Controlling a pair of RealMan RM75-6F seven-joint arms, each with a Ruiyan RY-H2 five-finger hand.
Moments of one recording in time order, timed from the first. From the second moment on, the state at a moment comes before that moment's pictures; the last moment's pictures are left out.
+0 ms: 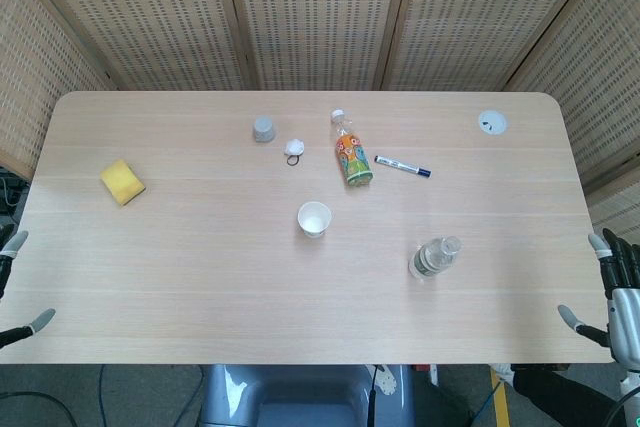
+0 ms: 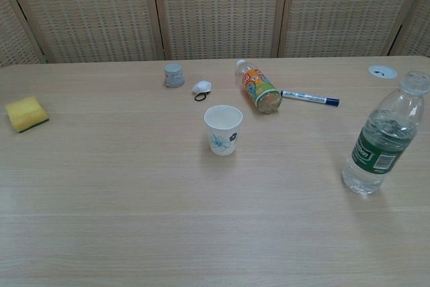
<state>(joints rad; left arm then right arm) 0.01 -0.95 0.00 -1.82 1.61 1.62 0.05 -0.01 -1.05 0.09 -1.72 -1.52 1.61 -0.02</state>
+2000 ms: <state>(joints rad) -0.06 -0.97 -0.05 -1.82 1.46 1.49 0.06 0.56 -1.54 -0.05 -0.93 -1.68 1.01 1.17</state>
